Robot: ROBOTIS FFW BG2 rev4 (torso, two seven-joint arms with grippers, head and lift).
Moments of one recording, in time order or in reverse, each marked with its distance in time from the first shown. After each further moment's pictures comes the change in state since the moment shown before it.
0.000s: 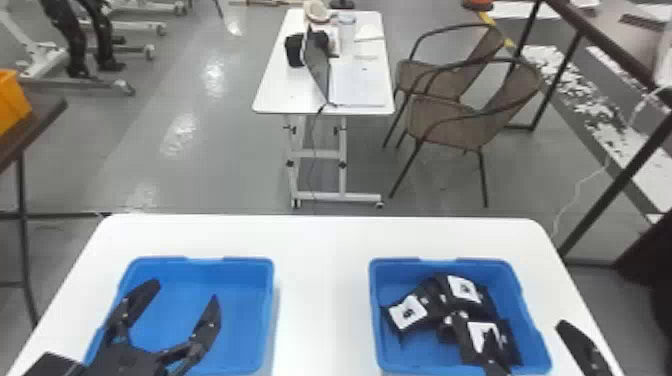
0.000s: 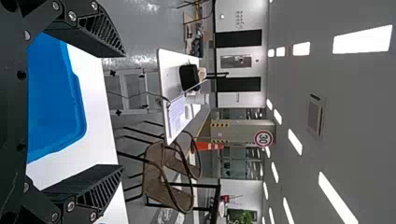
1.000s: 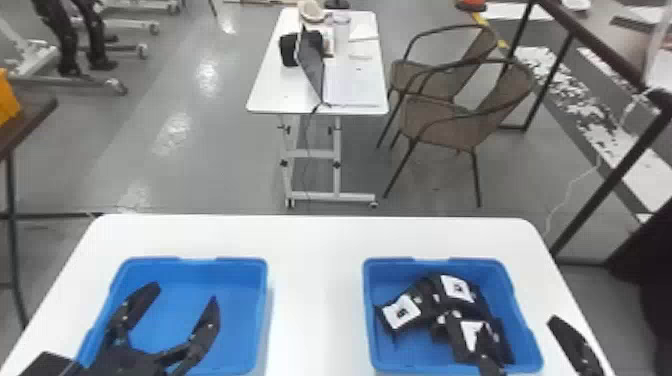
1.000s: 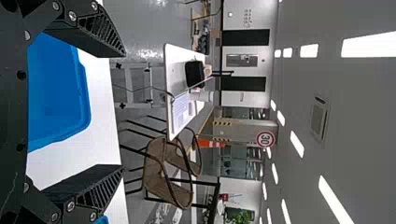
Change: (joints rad) left arm -0.005 0.000 -0.020 0.005 0.030 0.030 0.001; right arm -0.006 0.000 0.003 -0.001 -0.008 0.000 -0.004
